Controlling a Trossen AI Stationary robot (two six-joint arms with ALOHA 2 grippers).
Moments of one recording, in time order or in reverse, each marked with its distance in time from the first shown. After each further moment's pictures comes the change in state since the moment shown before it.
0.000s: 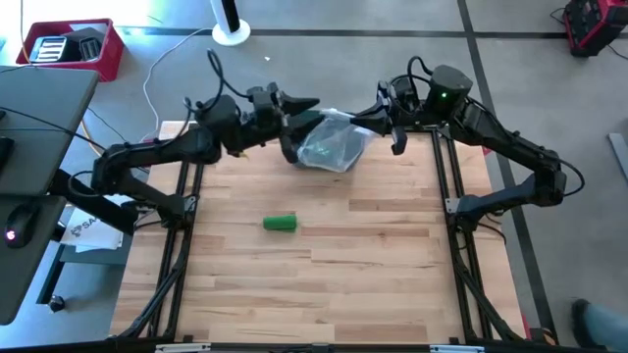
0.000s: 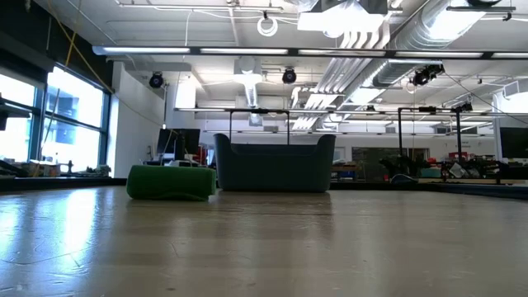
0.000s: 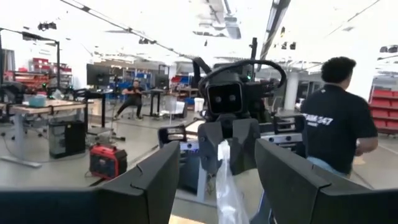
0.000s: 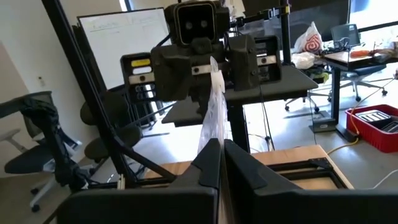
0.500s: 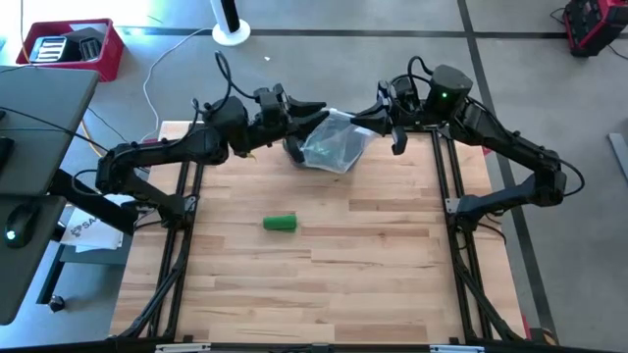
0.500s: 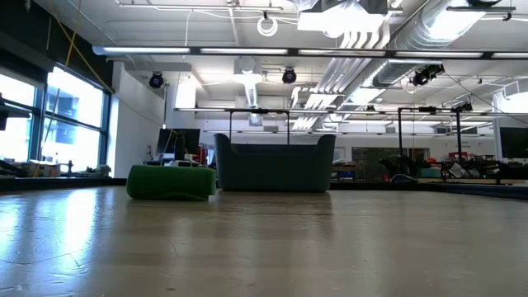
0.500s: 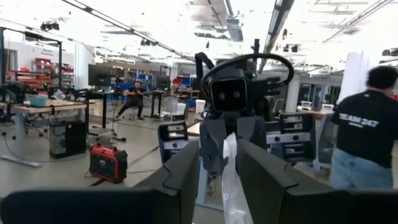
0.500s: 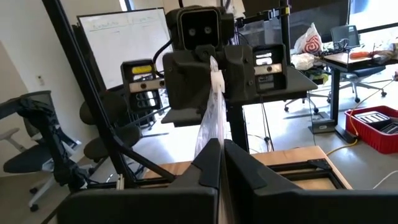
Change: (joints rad) left arm 0.000 0.045 -0.001 0.050 -0.007 -0.008; right arm 0.000 0.000 0.000 -0.001 0.001 -0.006
